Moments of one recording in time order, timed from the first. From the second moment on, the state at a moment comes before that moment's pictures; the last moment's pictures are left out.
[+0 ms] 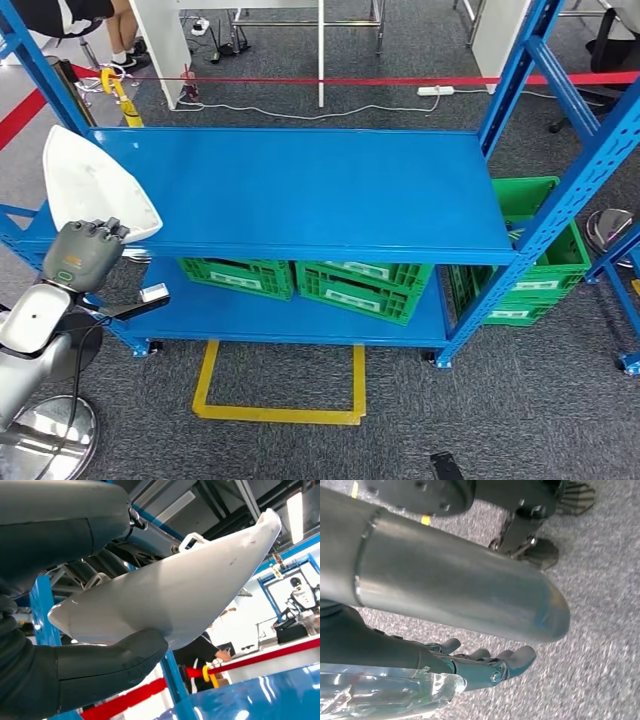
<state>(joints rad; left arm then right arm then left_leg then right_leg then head) -0.46 0.49 -0.53 -1.11 -1.43 0.54 0.01 -0.09 0.14 -0.79 -0.19 0.96 -0.05 -0.16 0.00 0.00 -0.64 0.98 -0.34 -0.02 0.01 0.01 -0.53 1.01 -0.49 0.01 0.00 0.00</state>
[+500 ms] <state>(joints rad) -0.47 0.50 -0.53 -1.11 -1.43 0.54 0.01 -0.09 0.14 -0.79 -0.20 0.96 -0.05 -0.16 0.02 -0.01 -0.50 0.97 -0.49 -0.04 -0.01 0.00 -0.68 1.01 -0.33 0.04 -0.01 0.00</state>
